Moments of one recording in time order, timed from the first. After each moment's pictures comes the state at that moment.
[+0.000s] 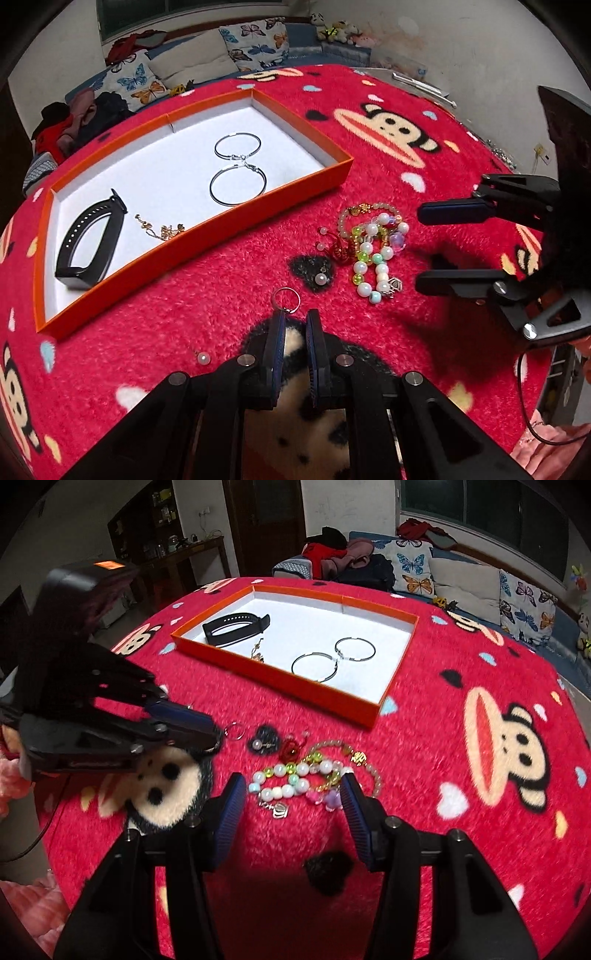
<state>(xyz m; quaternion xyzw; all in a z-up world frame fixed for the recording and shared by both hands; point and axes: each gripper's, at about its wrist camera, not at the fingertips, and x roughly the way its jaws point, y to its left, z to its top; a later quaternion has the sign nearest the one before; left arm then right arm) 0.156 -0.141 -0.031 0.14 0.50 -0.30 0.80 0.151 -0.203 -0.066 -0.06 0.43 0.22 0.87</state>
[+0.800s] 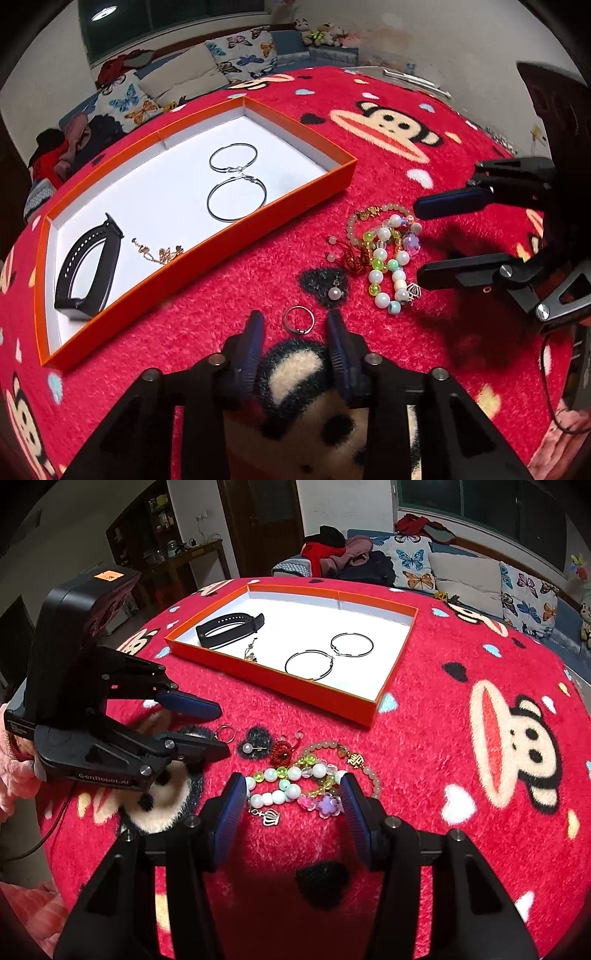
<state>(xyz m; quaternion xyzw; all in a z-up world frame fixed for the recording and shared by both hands) 0.166 -0.152 -0.041 0.18 0.47 -0.31 0.81 0.164 -0.207 -0.074 -0.05 0.44 0.23 0.87</state>
